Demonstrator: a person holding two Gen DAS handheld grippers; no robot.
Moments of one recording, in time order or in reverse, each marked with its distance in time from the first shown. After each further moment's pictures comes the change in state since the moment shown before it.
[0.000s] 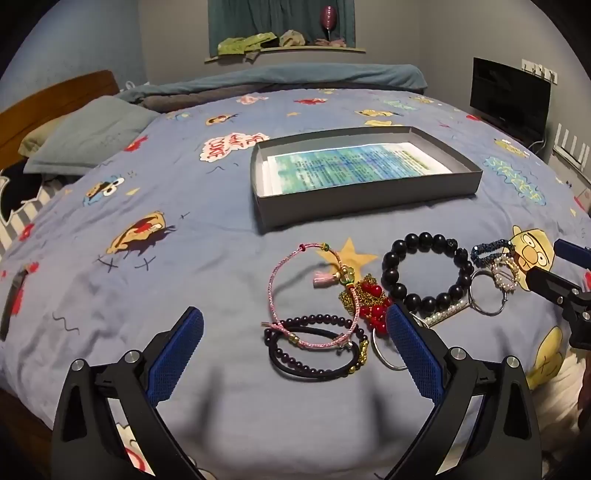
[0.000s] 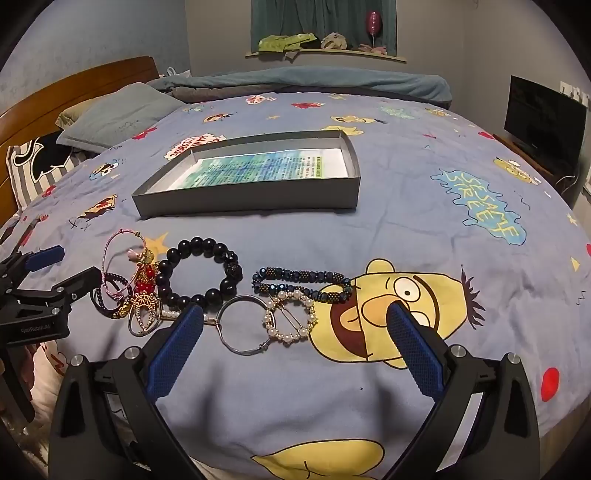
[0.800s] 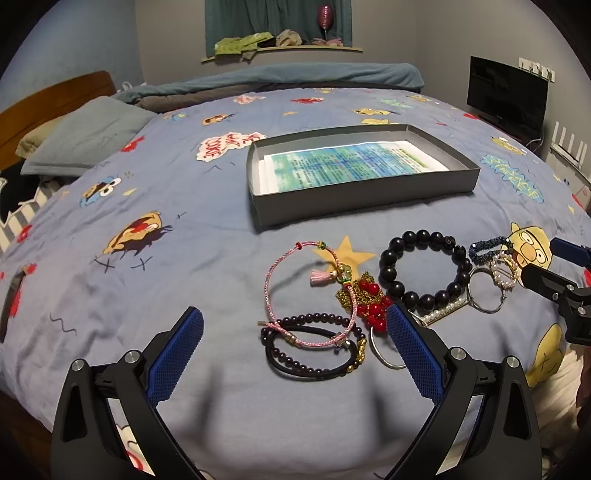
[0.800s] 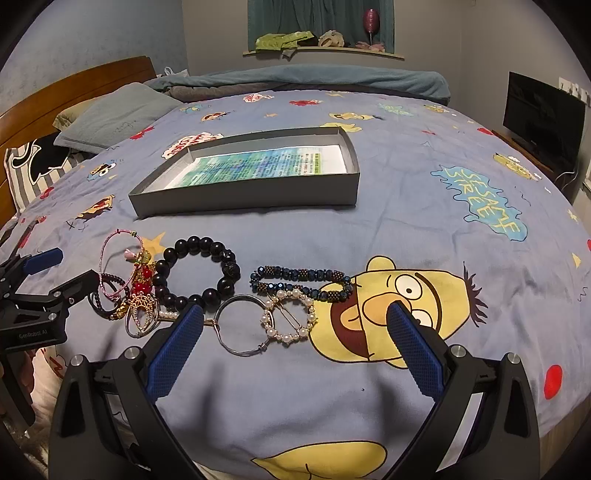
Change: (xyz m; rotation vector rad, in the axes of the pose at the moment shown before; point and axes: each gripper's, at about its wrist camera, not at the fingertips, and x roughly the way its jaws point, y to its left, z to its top) left arm 0.000 -0.003 -0.001 0.013 0.000 -0.003; right arm 0.002 0.000 0.001 0.008 0.004 -0.006
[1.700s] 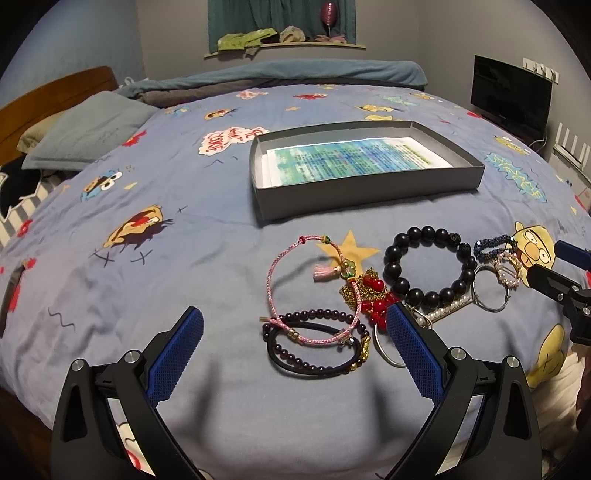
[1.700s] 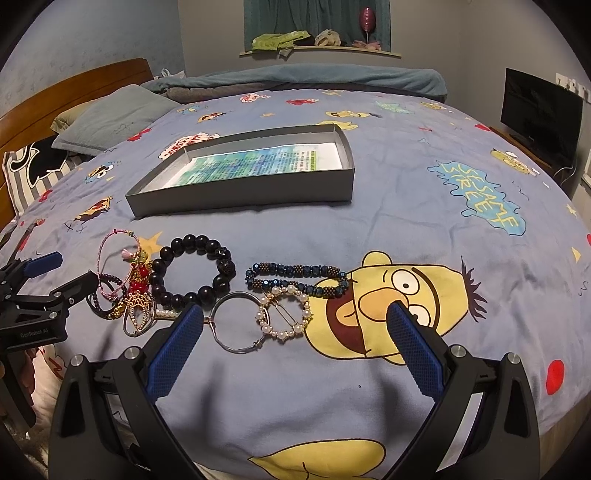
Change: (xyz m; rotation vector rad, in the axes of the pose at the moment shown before) left arm 0.007 0.003 -0.003 -0.012 0.015 0.004; right arm 0.001 -0.005 -0.003 0.013 0.003 -0.002
